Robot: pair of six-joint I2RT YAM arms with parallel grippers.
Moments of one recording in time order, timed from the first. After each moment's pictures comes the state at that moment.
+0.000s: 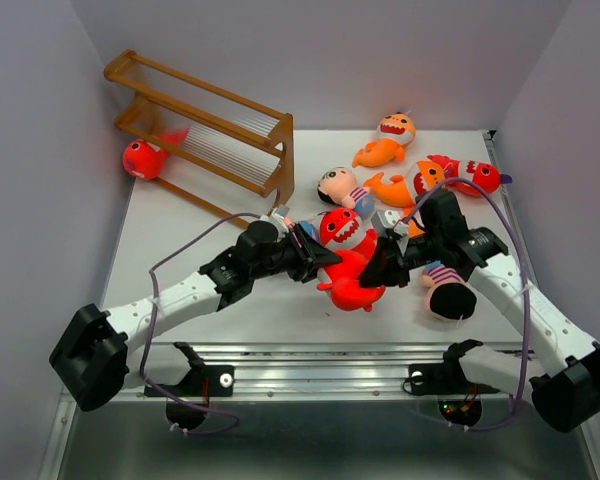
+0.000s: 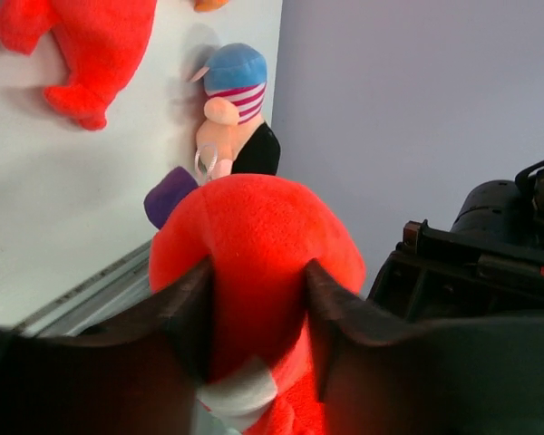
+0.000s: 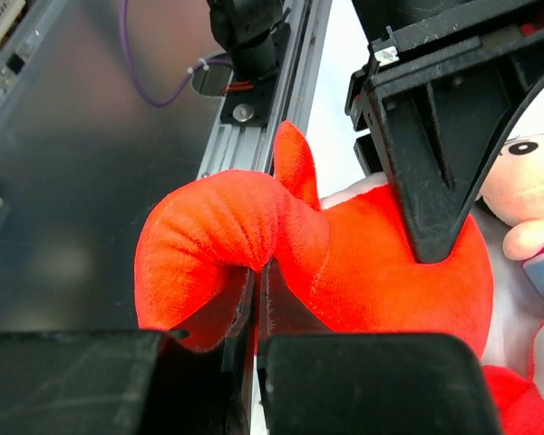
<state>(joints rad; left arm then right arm) -0.81 1.19 0.69 0.14 0.28 -1.41 0.45 1.09 0.99 -0.71 -1.27 -0.63</state>
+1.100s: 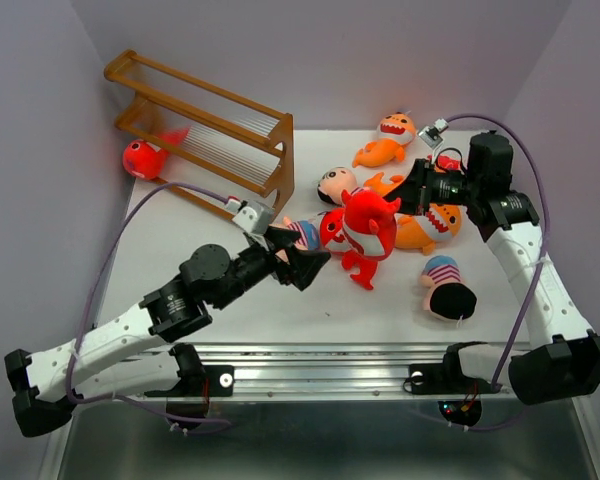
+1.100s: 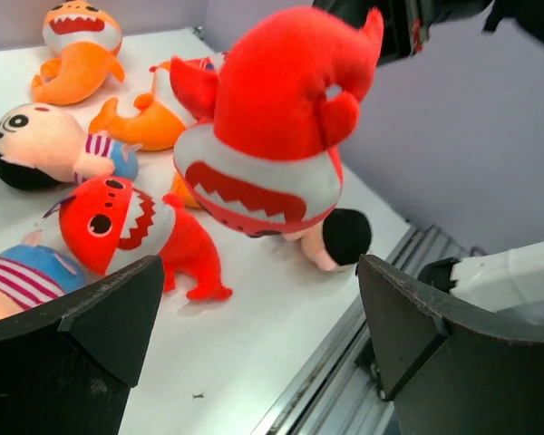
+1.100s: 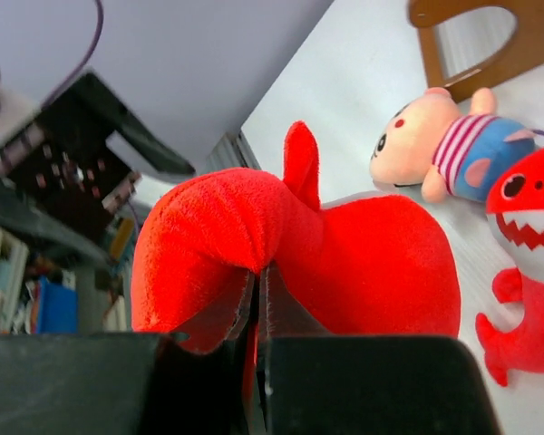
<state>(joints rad) -1.04 0.76 0.81 0.00 -0.16 -0.42 0.15 1.22 1.27 -0.46 -1.14 0.41</state>
